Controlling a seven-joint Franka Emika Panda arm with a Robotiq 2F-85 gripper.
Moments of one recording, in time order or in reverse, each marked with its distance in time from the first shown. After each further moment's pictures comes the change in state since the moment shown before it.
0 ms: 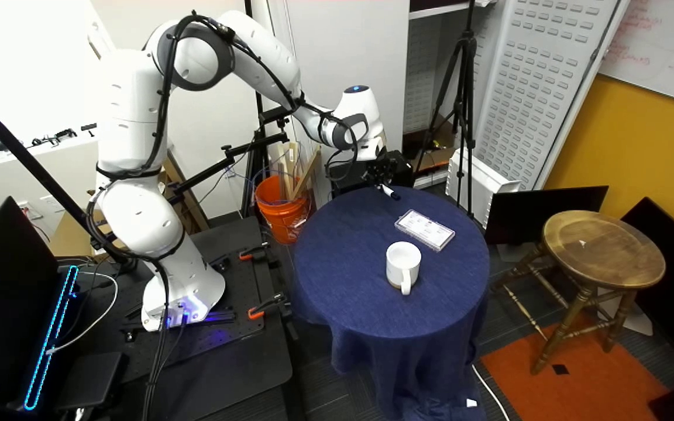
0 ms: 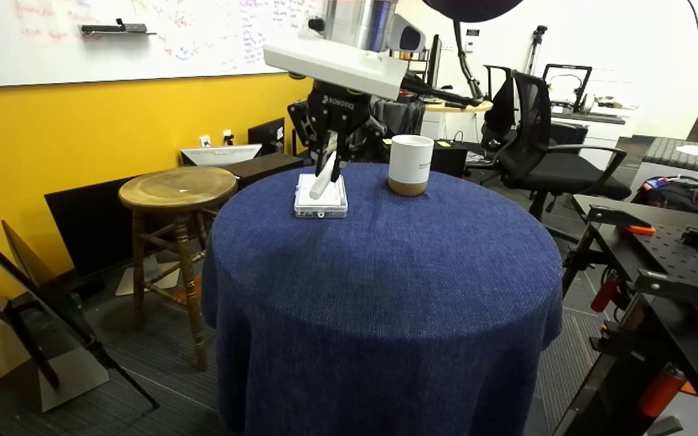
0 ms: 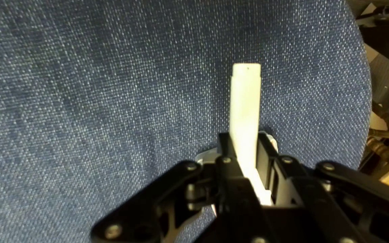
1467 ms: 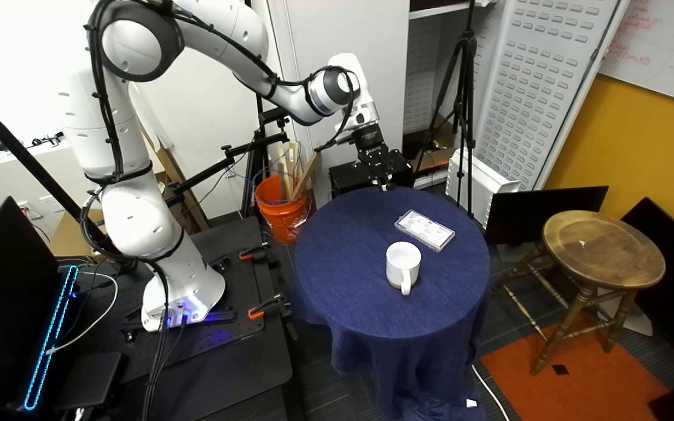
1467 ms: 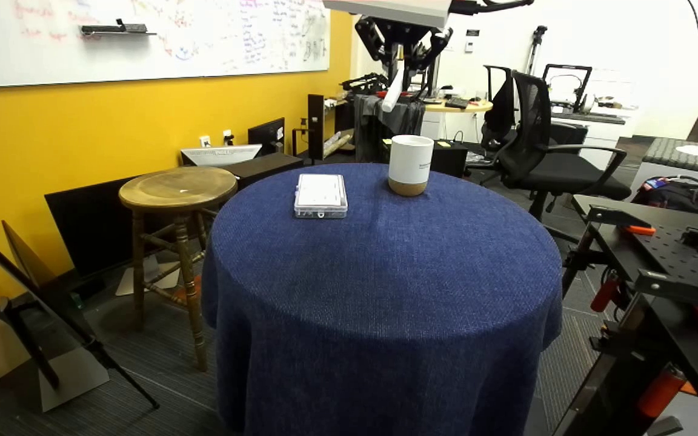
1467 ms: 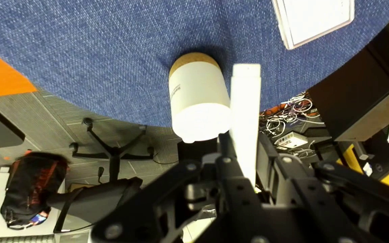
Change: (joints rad) arm -0.151 -0.278 0.142 -0.049 -0.599 -0.557 0.498
